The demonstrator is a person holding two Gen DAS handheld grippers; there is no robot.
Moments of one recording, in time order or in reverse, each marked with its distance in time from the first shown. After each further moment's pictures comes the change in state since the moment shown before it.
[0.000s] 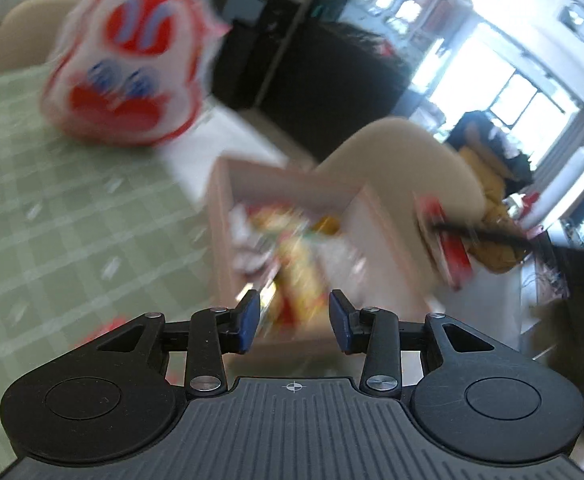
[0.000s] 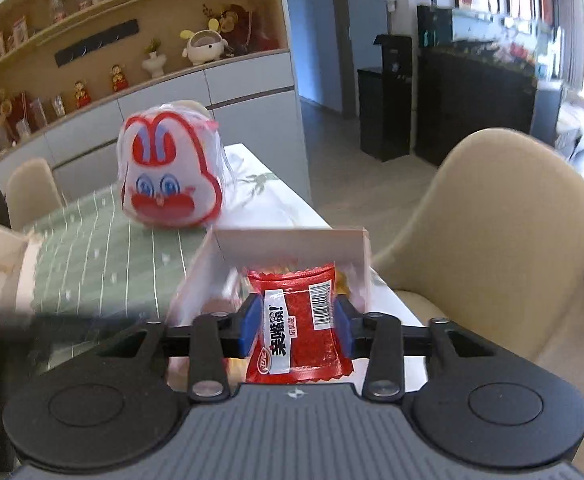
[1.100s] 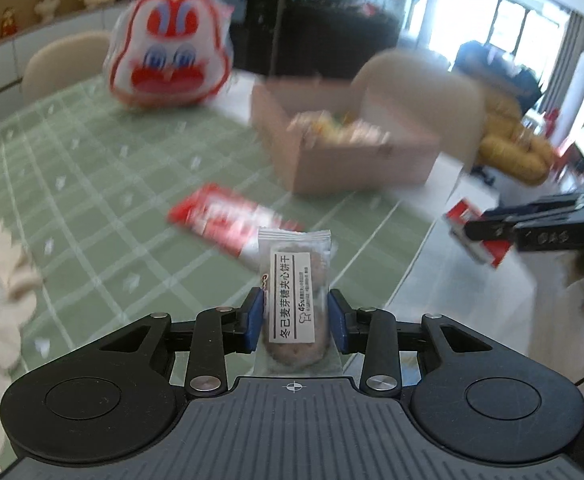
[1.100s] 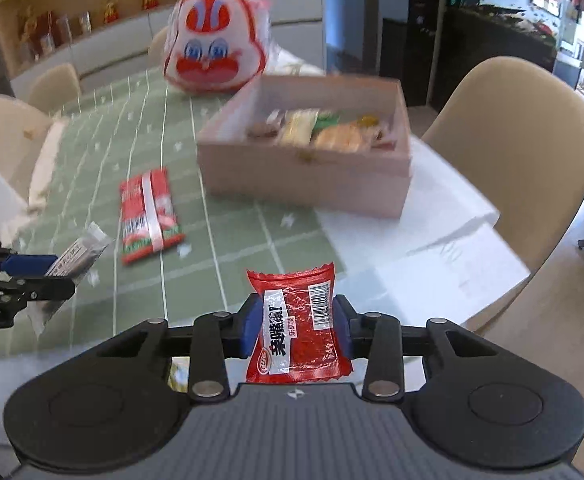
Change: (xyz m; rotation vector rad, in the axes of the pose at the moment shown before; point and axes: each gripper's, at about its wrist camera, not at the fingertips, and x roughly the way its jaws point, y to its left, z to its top) left arm -0.103 0.007 -0.118 0.277 -0.013 0.129; right arm -0.059 0.033 -0.157 -0.104 0.135 -0.011
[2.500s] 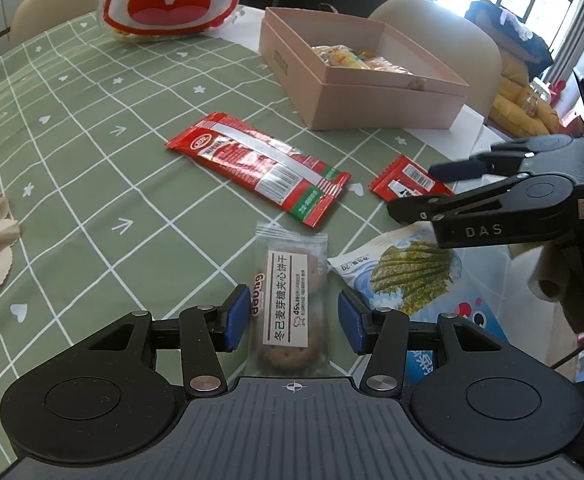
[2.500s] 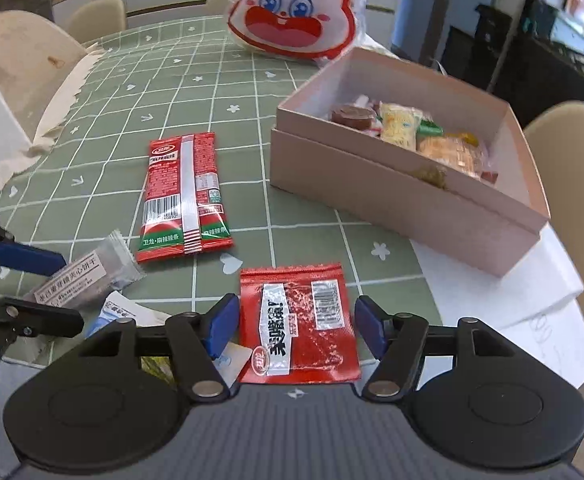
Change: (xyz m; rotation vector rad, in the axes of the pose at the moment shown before) left arm 0.046 0.024 -0.018 -0.042 0.209 -0.010; right arm 0.084 0.062 0.022 -0.214 0.091 0.031
